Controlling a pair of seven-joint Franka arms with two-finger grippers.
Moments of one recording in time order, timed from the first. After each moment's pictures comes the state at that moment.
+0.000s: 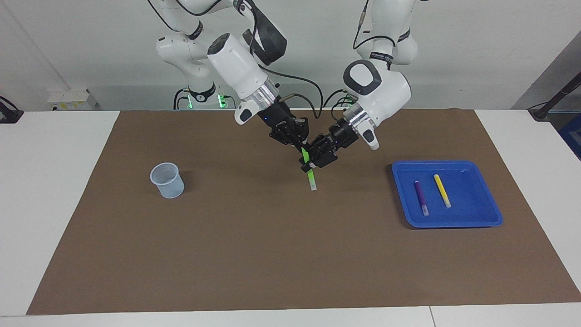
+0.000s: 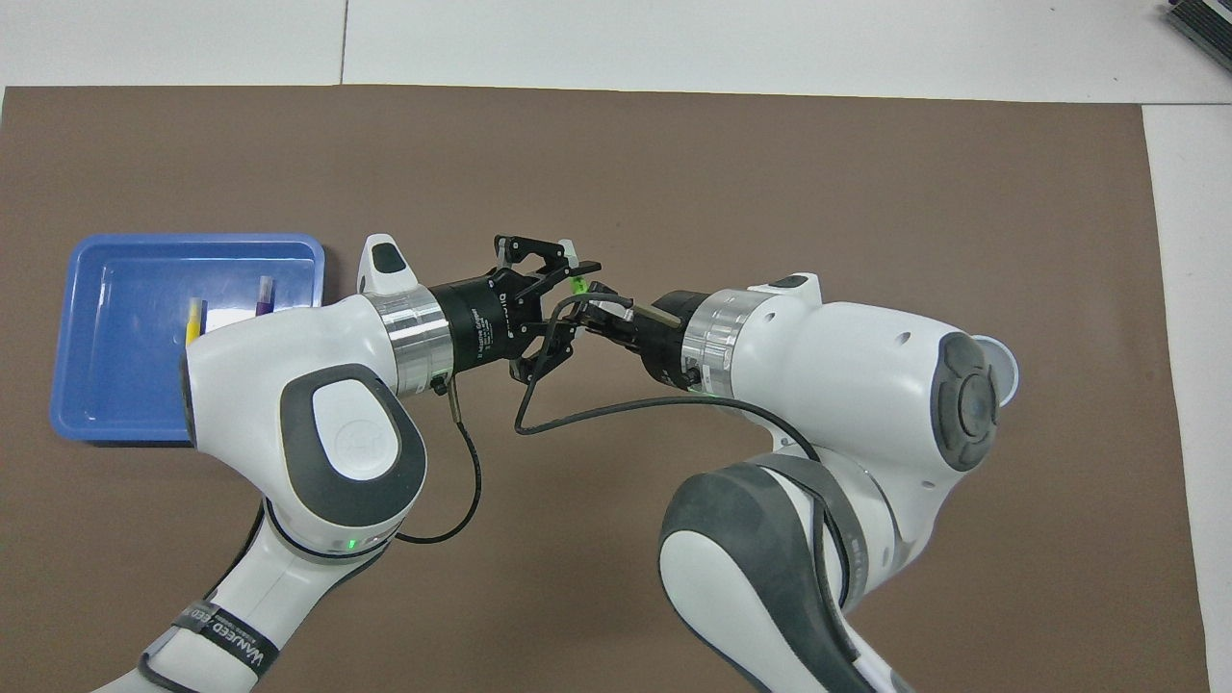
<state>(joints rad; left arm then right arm) -0.48 0.08 -0.07 -2.03 -1.35 2.58 -0.83 0.24 0.08 0.33 -1.94 0.59 2.56 0.58</state>
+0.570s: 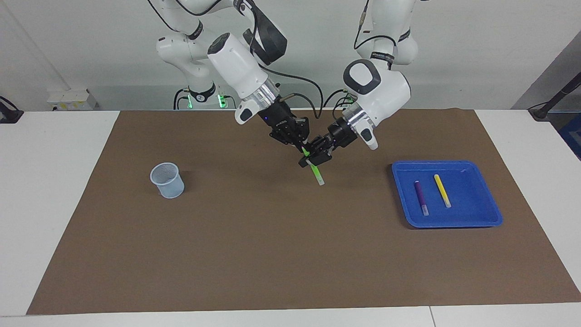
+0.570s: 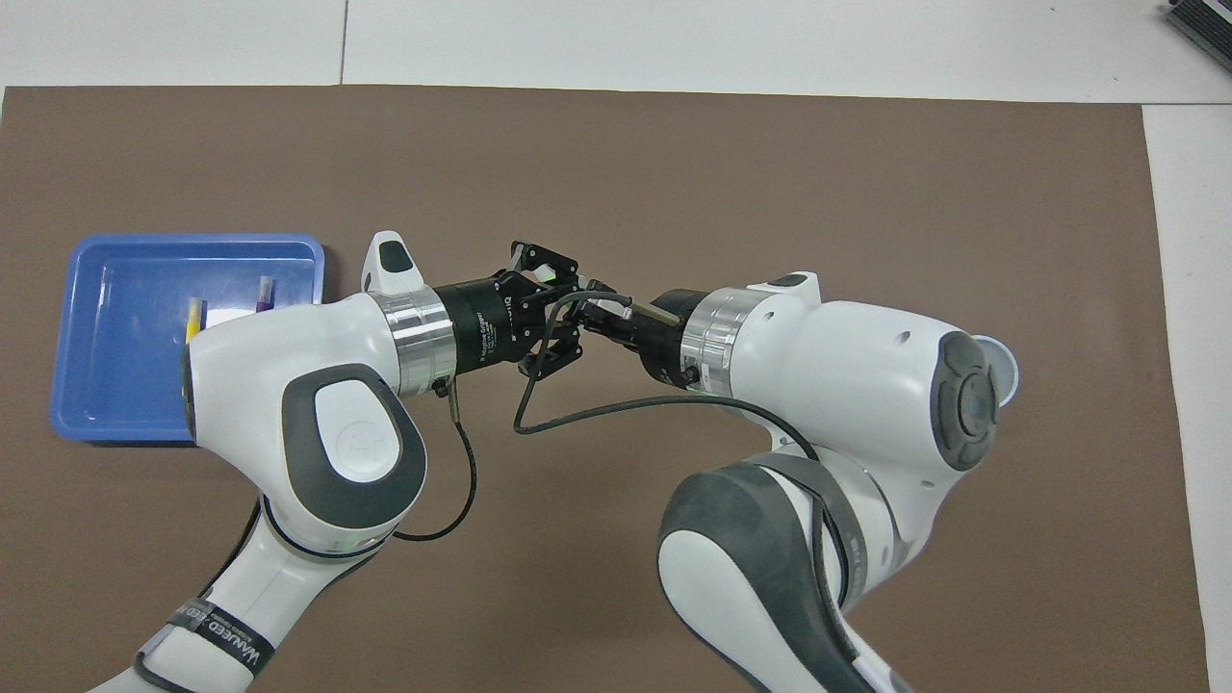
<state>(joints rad) -0.48 0.08 -0.07 -2.03 -1.31 2.56 -0.80 0.24 0.08 0.33 -1.94 0.59 2.56 0.58</state>
